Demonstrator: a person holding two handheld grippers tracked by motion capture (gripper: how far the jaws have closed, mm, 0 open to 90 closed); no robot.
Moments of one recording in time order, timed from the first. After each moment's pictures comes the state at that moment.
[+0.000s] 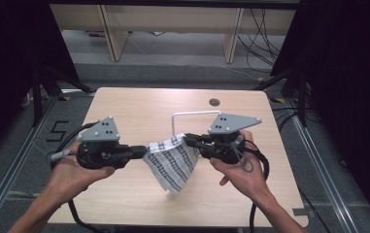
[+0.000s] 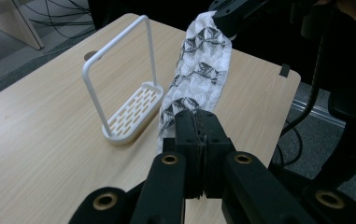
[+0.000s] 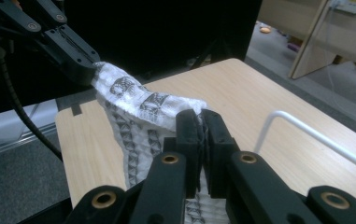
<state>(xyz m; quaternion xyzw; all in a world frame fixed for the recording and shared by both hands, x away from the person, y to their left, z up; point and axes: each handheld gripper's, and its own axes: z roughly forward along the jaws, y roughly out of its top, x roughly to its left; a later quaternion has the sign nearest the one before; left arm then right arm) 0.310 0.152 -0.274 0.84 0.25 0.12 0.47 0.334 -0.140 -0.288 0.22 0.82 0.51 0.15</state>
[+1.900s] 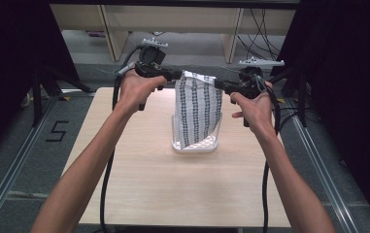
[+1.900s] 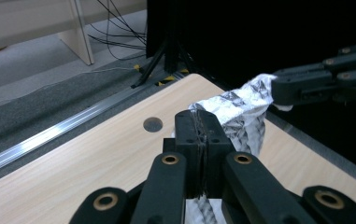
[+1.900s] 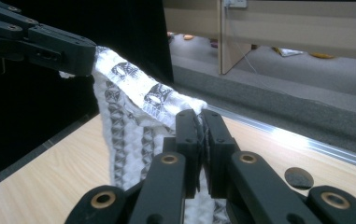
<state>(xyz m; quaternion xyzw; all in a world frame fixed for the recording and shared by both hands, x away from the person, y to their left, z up) 0.498 0.075 -0.231 0.78 0.36 0.16 0.49 0.474 -0.196 -0.264 0.40 0.73 0.52 0.18</state>
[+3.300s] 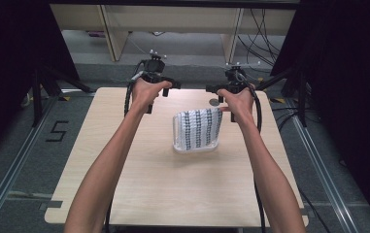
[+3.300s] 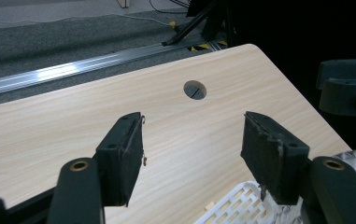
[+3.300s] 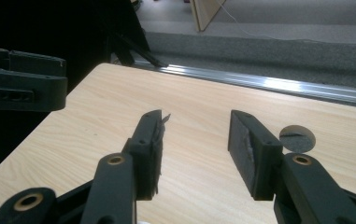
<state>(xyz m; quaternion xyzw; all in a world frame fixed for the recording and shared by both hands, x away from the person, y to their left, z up) 0.562 0.078 -0.306 0.75 0.49 0.12 0.42 0.547 -0.186 -0.321 0.50 0.72 0.46 0.13</state>
